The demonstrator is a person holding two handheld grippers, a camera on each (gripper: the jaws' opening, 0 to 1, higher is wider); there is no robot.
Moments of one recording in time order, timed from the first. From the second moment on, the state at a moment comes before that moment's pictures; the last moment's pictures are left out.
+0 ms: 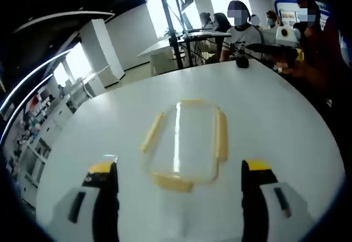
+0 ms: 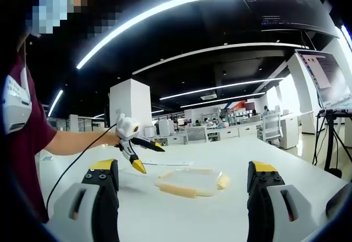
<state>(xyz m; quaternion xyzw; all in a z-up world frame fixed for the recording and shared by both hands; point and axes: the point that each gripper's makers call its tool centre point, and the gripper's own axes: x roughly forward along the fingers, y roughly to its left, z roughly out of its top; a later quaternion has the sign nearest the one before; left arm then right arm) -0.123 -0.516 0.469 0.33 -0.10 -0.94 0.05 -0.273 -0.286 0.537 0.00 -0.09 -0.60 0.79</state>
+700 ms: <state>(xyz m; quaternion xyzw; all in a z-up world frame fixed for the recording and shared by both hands) -0.123 -0.522 0.450 0.37 -0.11 -0.92 0.03 -0.276 -0.285 0.536 0.00 -0.09 -0.61 0.79</state>
